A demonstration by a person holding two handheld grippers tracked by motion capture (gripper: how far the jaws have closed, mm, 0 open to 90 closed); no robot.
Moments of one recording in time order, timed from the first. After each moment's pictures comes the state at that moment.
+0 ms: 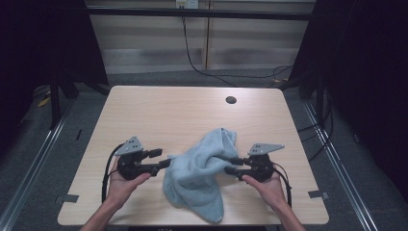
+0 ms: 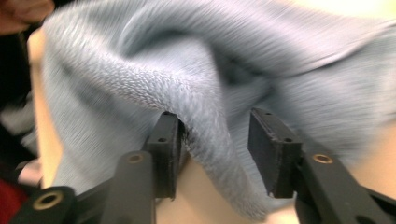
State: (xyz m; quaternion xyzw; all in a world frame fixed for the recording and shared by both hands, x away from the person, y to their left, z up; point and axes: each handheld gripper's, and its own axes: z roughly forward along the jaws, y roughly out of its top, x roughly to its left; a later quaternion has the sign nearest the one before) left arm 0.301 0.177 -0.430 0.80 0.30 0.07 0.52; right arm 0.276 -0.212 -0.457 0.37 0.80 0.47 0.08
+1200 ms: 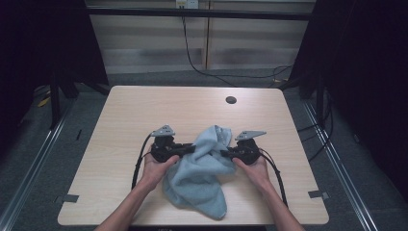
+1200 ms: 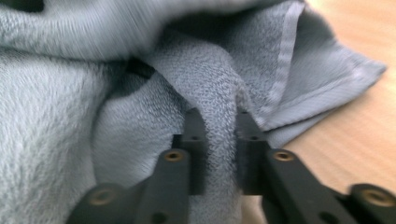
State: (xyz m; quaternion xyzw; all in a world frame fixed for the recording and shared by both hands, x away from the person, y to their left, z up) left arm 0.353 0.123 -0.451 0.78 0.31 0.01 0.54; right arm 0.339 -0.195 -0.492 0.40 0.80 0.43 0.10
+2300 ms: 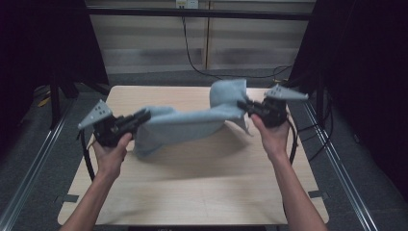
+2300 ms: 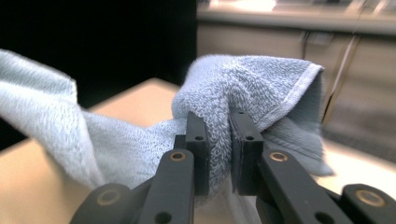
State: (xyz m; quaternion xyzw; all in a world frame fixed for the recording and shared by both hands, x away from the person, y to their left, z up) left arm 0.317 0.216 -0.381 0.71 0.33 0.15 0.61; right arm 0.335 -0.219 -0.353 0.41 0.71 0.52 0.23
